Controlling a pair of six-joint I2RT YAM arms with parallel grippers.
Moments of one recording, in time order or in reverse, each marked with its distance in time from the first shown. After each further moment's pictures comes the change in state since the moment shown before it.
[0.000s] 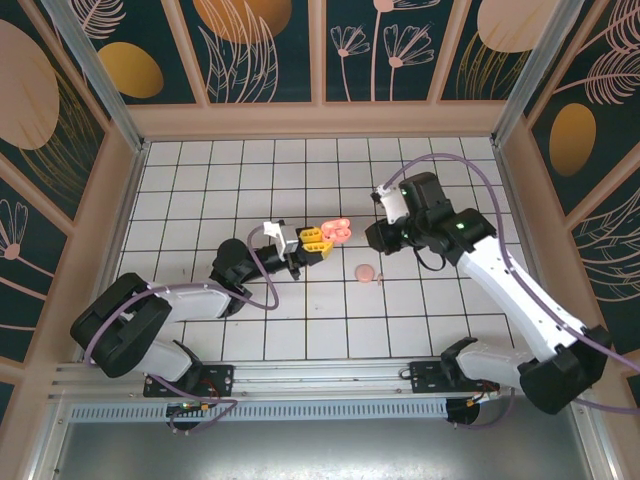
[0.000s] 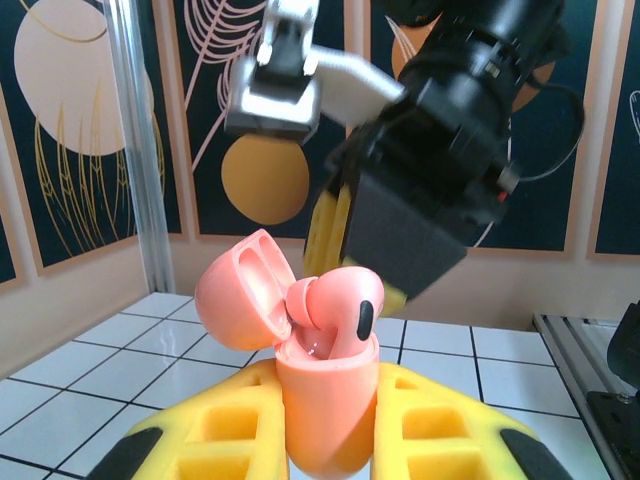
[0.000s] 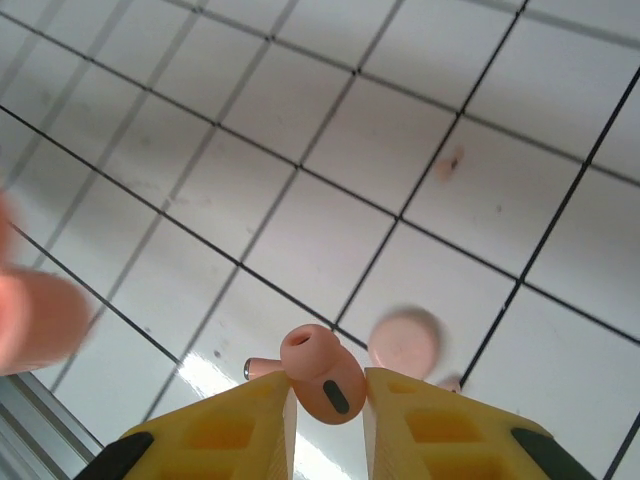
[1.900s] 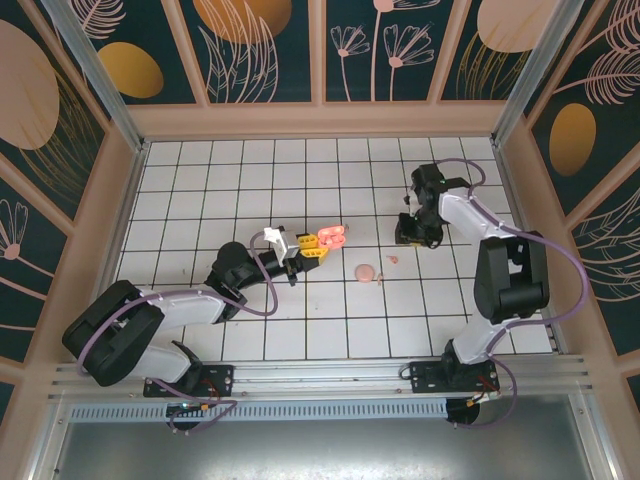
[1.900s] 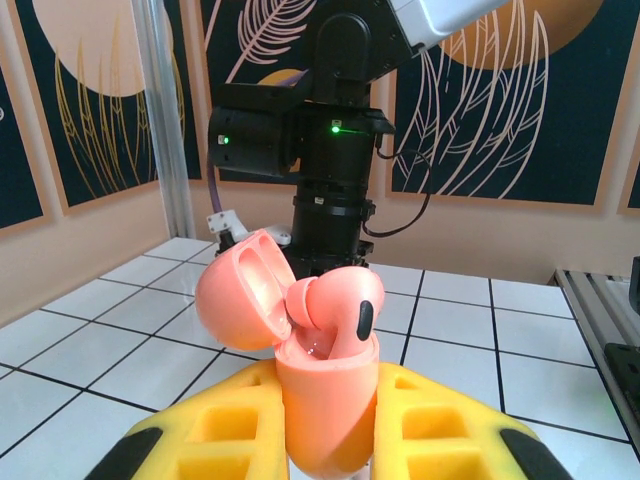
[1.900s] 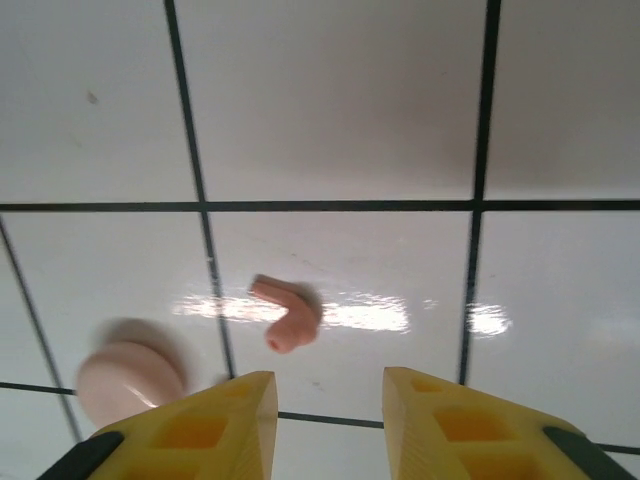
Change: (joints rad) left arm 0.000 -0.051 -0.045 -0.126 -0.048 0.060; right arm -0.338 0.493 0.050 -0.064 0.059 0.158
